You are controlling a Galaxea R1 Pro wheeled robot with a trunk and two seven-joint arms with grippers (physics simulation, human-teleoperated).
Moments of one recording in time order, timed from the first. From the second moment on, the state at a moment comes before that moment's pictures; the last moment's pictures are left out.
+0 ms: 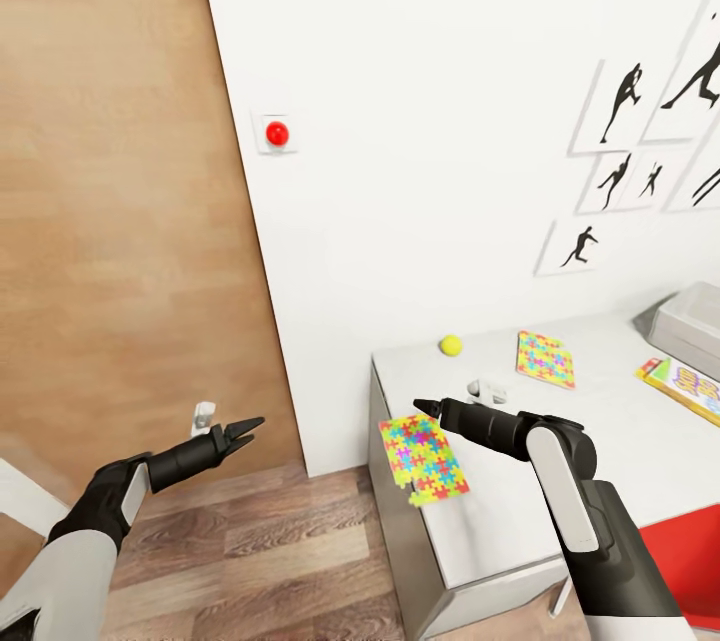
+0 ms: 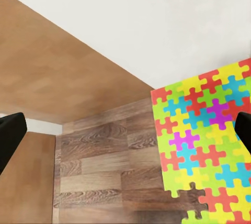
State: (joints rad) left arm -0.71 0.13 0.59 -0.55 -0.10 0.64 -1.21; right arm -0.46 -0.02 0.00 -1.53 -0.63 1.01 0.01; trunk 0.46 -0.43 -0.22
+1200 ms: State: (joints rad) left arm -0.71 0.03 0.59 -0.55 -0.11 0.62 -1.21; right arm -0.39 -0.11 -0.18 -1.55 -0.63 1.04 0.67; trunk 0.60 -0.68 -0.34
